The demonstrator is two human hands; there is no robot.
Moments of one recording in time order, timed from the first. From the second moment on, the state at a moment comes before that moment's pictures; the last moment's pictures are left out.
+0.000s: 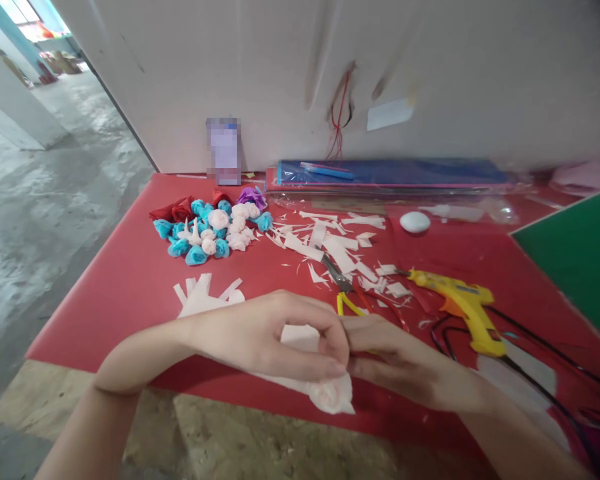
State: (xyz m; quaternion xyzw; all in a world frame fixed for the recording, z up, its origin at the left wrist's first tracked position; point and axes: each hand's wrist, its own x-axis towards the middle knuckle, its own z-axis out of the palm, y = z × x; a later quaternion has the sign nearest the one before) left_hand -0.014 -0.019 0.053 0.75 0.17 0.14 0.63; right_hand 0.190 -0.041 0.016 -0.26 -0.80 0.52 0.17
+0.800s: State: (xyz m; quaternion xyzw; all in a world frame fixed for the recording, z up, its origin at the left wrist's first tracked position) left_hand -0.008 -0.026 0.055 0.72 0.21 0.11 0.65; right_hand 0.188 -0.038 0.007 -0.19 -0.67 0.69 0.20
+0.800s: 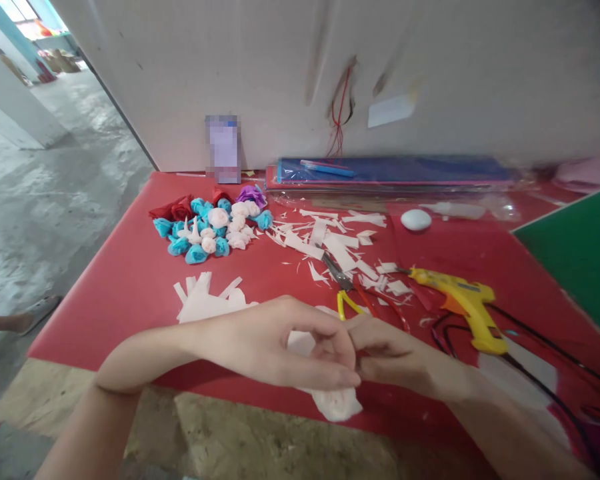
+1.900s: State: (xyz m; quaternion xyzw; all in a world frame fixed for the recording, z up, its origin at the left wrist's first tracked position) left_hand -0.013 -0.029 0.061 0.90 0.11 0.26 0.32; right_hand 0.196 -0.058 0.038 -0.33 -0.80 0.48 0.16
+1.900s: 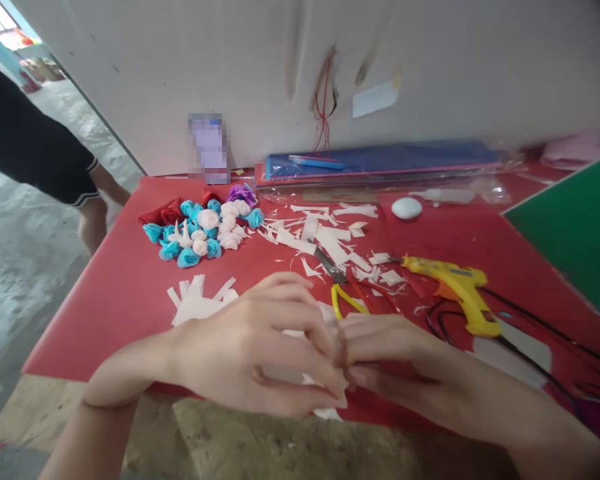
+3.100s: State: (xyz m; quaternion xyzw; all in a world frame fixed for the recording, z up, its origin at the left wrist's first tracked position) left_hand -0.004 -0.022 0.046 0.95 0.04 0.17 0.27; right_hand 0.186 -0.050 0.029 -0.37 -0.70 0.61 0.06
